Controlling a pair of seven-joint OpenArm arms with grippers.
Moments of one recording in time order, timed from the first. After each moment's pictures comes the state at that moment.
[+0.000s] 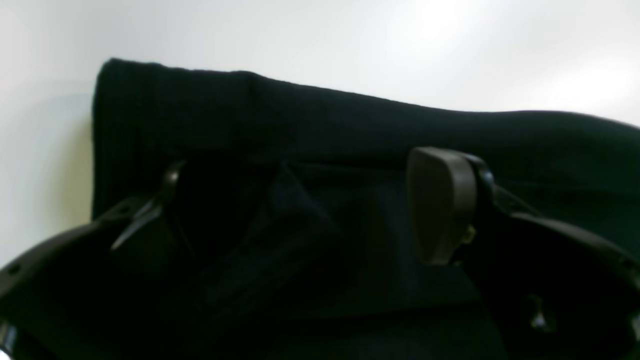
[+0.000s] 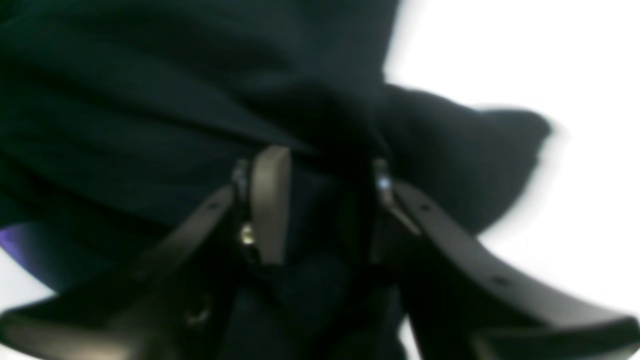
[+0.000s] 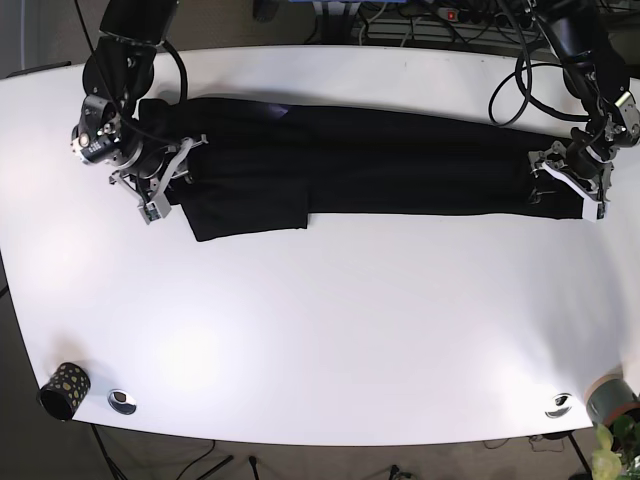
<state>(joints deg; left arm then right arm) 2.2 -15.5 -32.8 73.3 -25.1 -33.1 43.4 -2.2 11.1 22.5 91.4 18.7 40.0 -60.6</state>
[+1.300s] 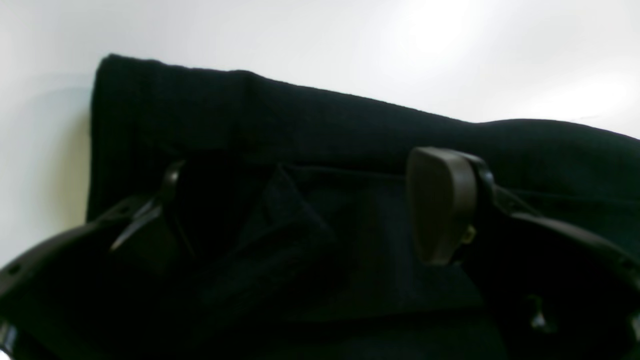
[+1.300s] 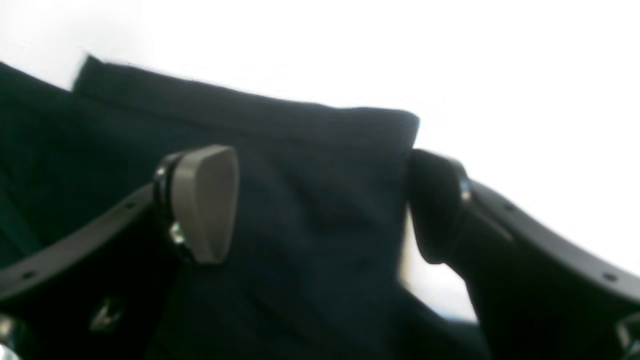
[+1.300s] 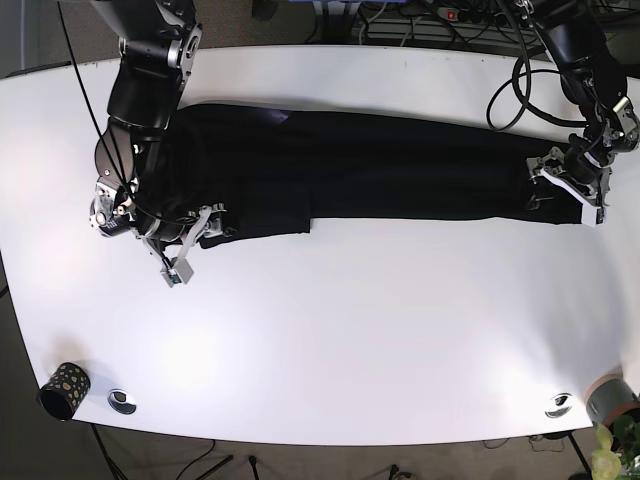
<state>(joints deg) 1.9 -14.8 -33.0 72.9 -24.7 -32.9 43.0 16.3 8.5 18.7 69.7 18.3 39.9 -61.9</state>
